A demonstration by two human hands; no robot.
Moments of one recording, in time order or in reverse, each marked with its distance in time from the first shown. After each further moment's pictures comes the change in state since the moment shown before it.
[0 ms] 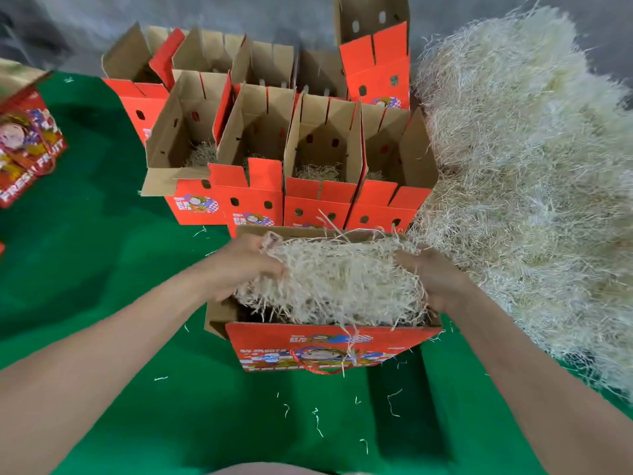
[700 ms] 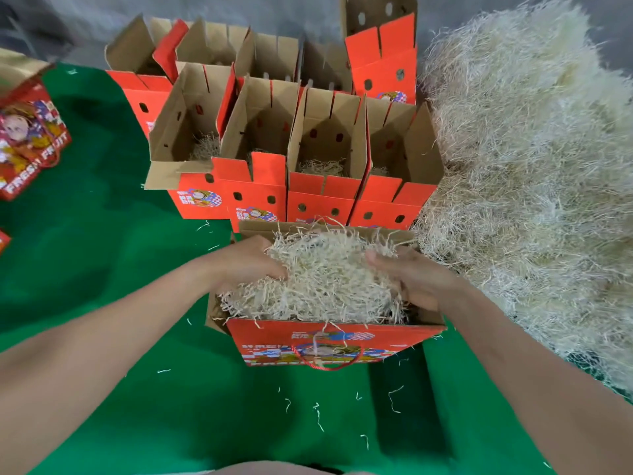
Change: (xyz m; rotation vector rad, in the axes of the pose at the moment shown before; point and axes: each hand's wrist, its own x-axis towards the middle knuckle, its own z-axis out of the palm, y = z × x) left_hand 0.013 -0.005 -0.004 0.118 -0.061 -0.160; right_hand -0.003 -0.001 0.012 -0.085 -0.346 0.048
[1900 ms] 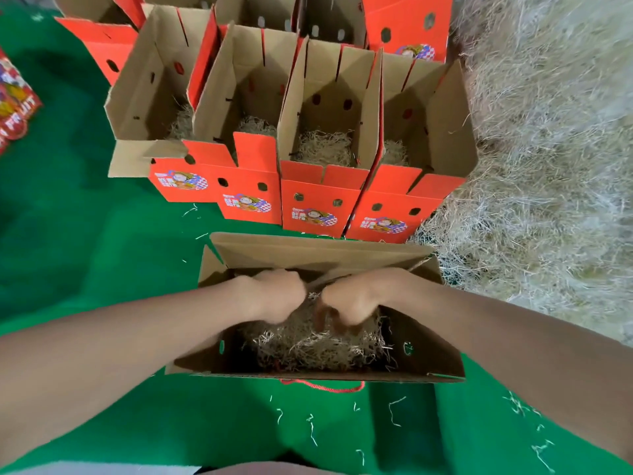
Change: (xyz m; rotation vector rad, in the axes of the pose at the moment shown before) left_hand 0.091 -0.003 0.052 1.349 -0.268 0.316; right_hand 0.111 -0.007 0.038 -1.388 -0.726 -0.070
